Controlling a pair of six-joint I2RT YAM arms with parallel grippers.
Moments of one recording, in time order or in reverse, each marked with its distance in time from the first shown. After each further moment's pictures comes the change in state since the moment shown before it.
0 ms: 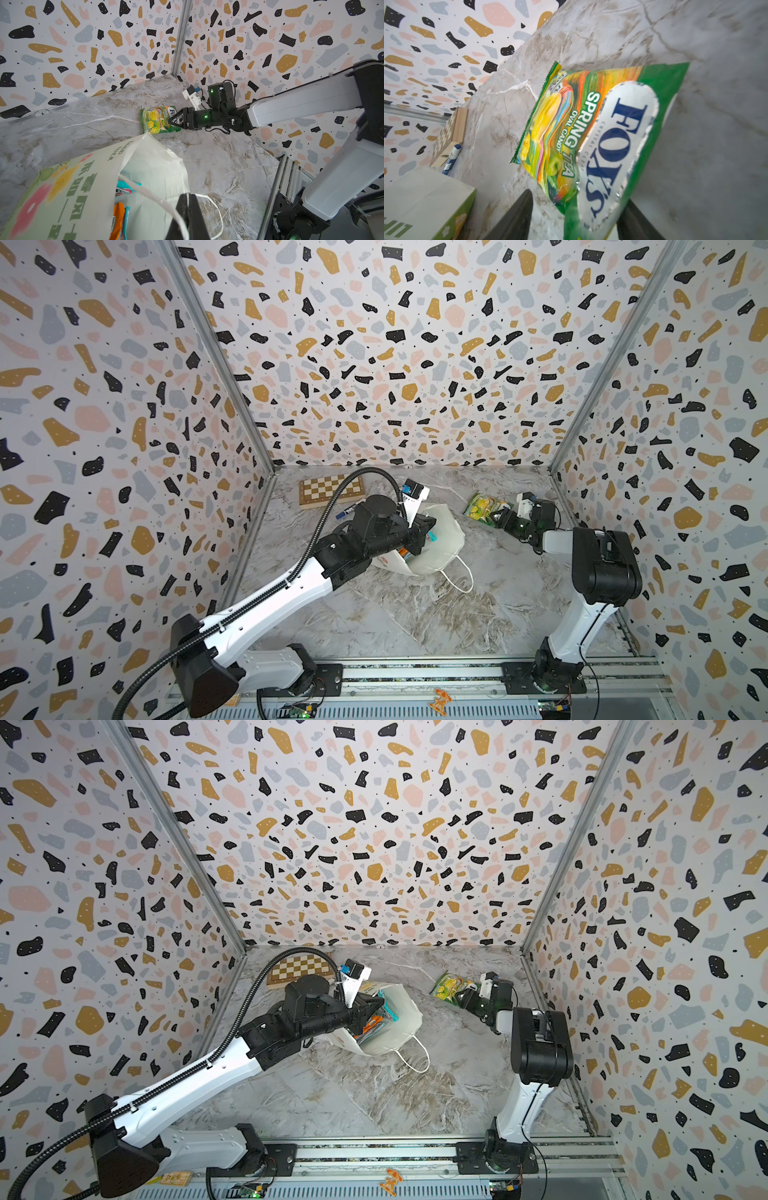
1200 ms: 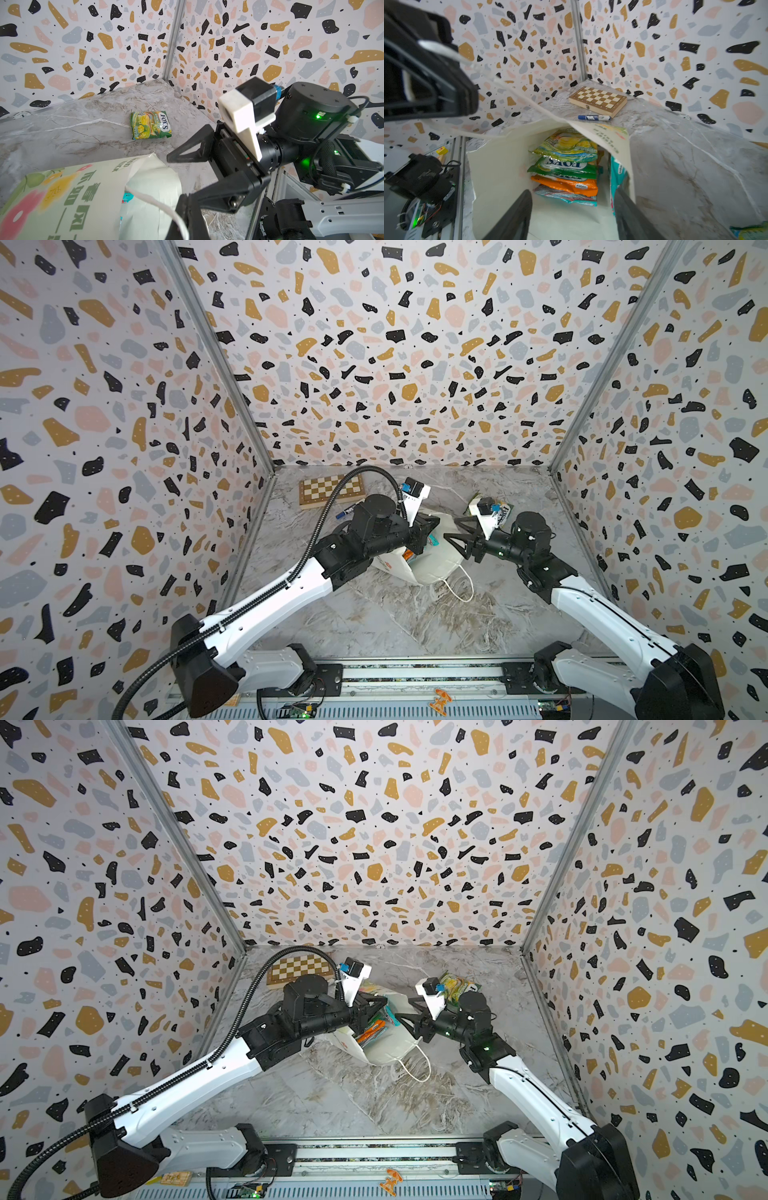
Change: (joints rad) left arm -0.003 0.000 0.000 0.042 0.038 -0.049; right arm 0.563 -0.766 -0.202 -0.148 -0.127 -0.414
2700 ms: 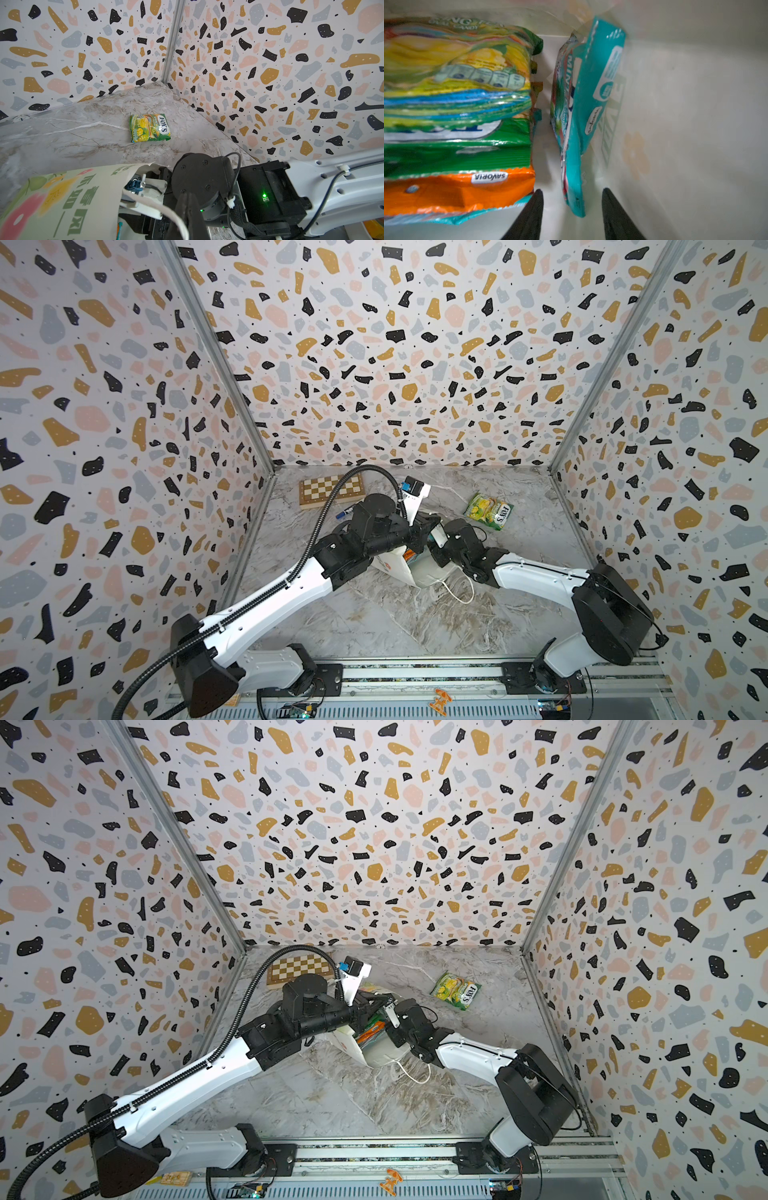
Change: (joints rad) left arm -0.001 0.000 0.004 0.010 0.004 0.000; right arm 0.267 0.469 0.155 -0.083 0.774 -0.103
